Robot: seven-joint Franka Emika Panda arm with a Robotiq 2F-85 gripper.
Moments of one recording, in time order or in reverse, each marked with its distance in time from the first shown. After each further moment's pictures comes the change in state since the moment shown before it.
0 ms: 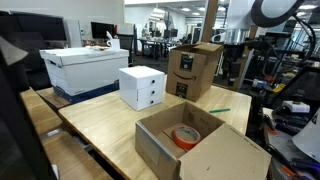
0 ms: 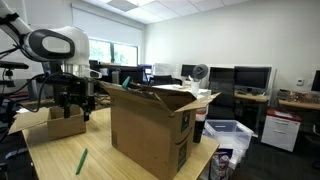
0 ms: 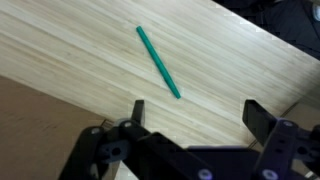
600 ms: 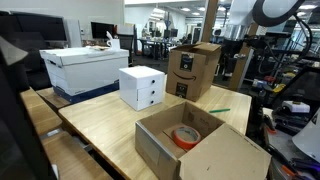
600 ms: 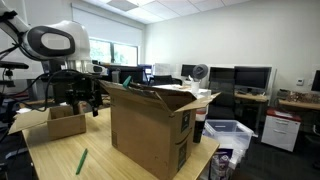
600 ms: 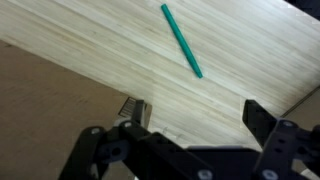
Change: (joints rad) arm -0.019 -0.018 -0.024 -0.001 -0.046 0.101 0.000
